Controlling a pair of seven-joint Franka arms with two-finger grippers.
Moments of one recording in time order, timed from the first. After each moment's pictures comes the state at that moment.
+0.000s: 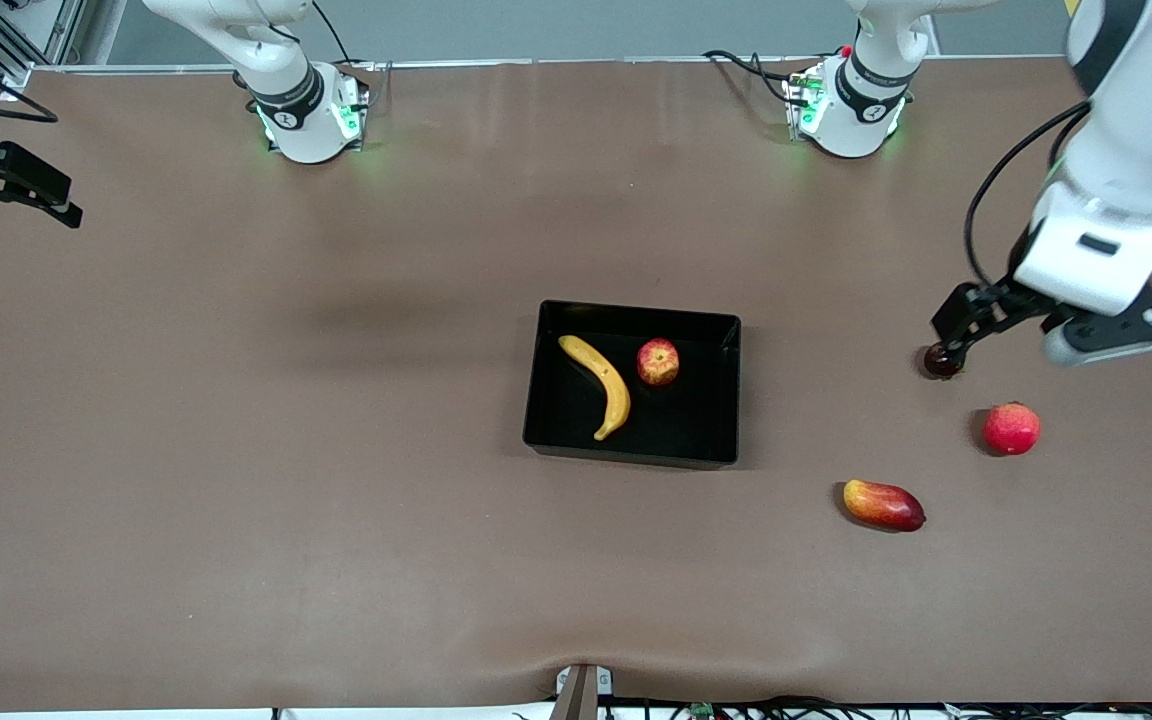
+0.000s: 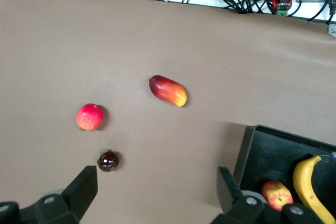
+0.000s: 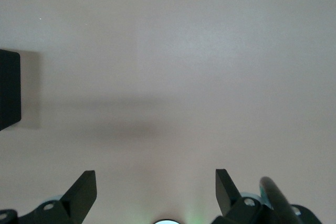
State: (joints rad) left arm 0.10 0.19 -0.41 -1.33 0.23 1.64 -0.46; right arm -0.07 -0.07 0.05 -1.54 0.01 1.44 -0.03
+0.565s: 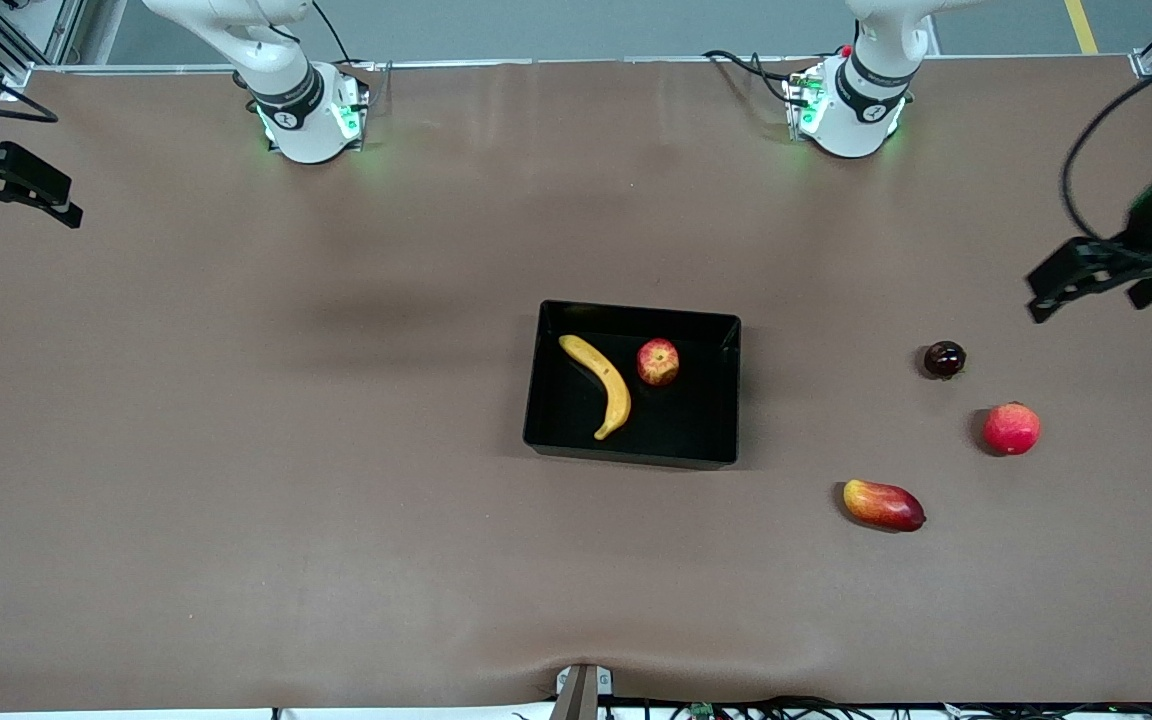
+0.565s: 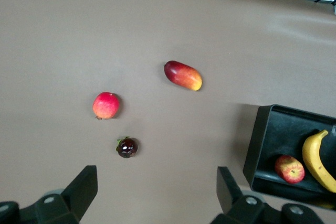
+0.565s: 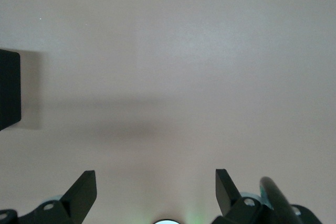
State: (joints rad) left arm 0.17 0.10 -0.26 -1.37 0.07 1.59 -0.21; right arm -0.07 -0.07 0.05 -1.54 0.01 1.44 -0.03
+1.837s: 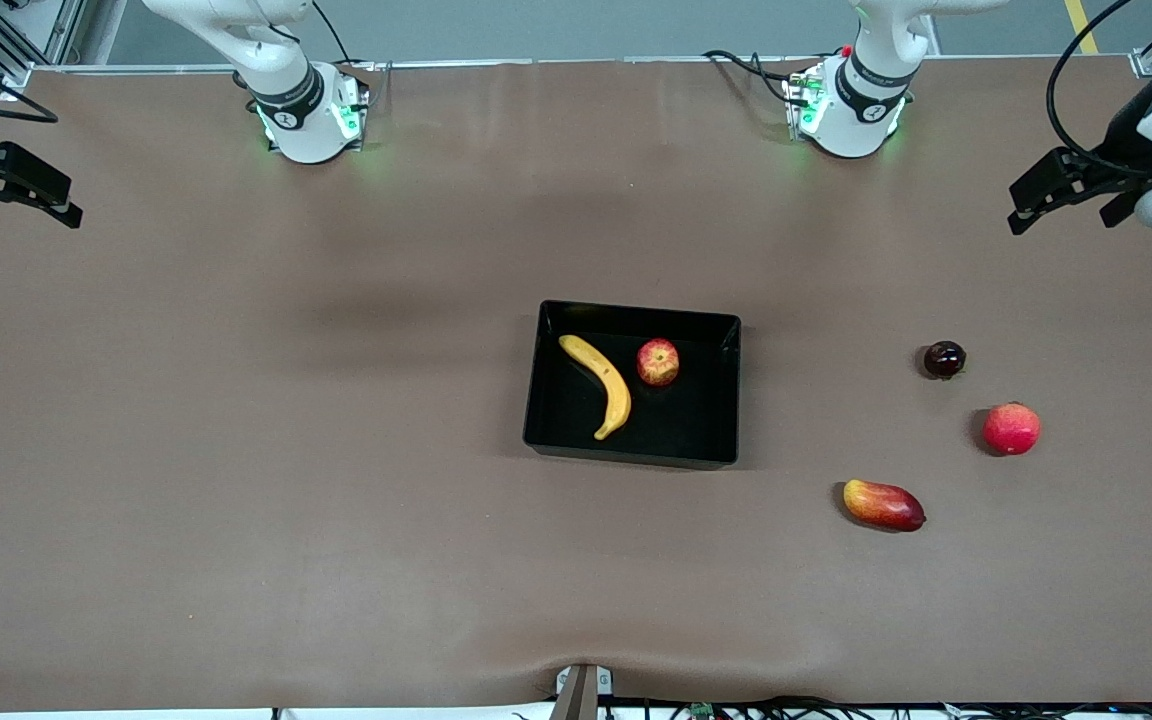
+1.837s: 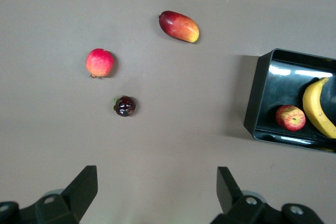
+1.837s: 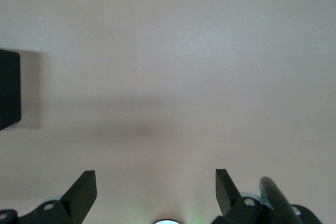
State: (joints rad) left arm -0.08 -0.15 -0.02 -1.68 0.00 1.58 -0.18; right arm -0.07 -0.07 0.05 -1.54 0.01 1.44 -0.03
